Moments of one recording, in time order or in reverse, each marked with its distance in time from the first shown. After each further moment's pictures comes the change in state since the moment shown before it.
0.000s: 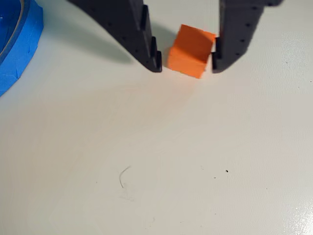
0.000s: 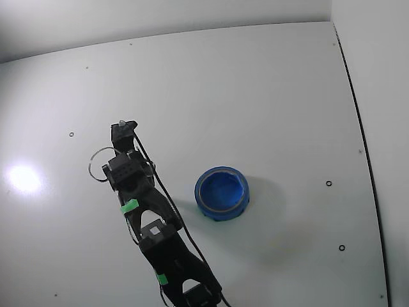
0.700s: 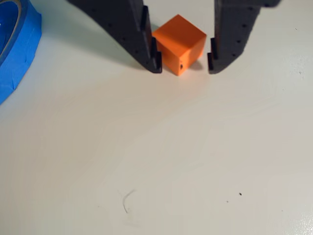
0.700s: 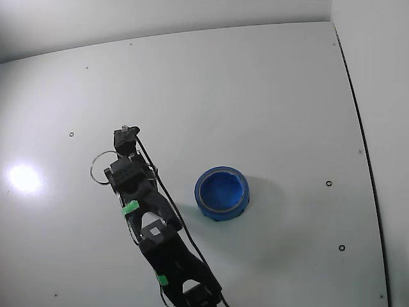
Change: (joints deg) arm -0.1 1.5 4.9 0.0 0.0
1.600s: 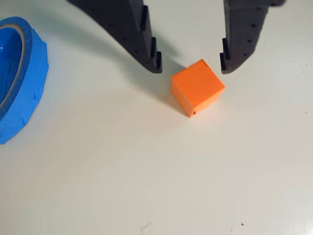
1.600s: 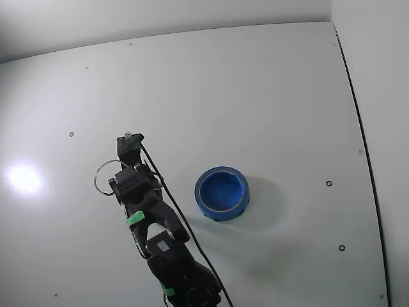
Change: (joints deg) arm 0.0 13.7 16.3 -5.4 -0.6
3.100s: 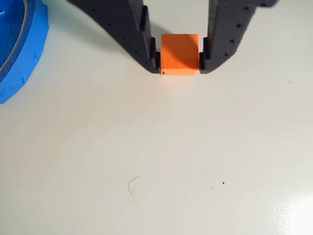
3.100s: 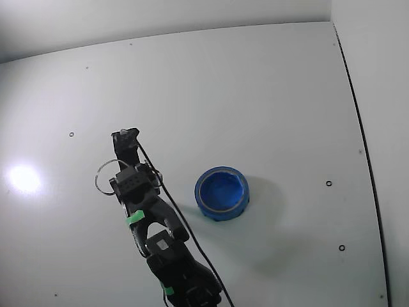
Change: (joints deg) arm 2.4 -1.5 -0.2 -3.5 -1.9
